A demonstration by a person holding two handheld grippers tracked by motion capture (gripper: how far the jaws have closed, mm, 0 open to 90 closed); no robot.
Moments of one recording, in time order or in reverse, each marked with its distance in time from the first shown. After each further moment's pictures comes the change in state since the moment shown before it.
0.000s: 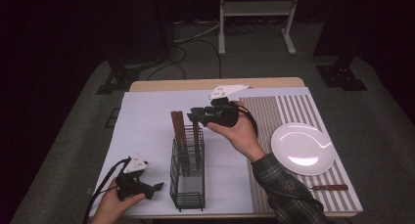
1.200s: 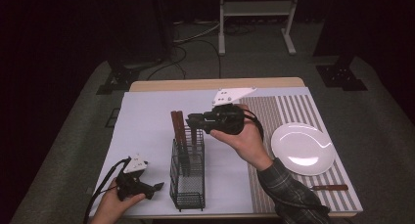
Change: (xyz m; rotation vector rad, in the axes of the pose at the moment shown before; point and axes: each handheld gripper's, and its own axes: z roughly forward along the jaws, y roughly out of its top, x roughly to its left) left arm 0.000 0.000 0.000 0.000 0.000 0.000; right arm 0.036 0.015 -0.031 -0.044 0.075 -0.066
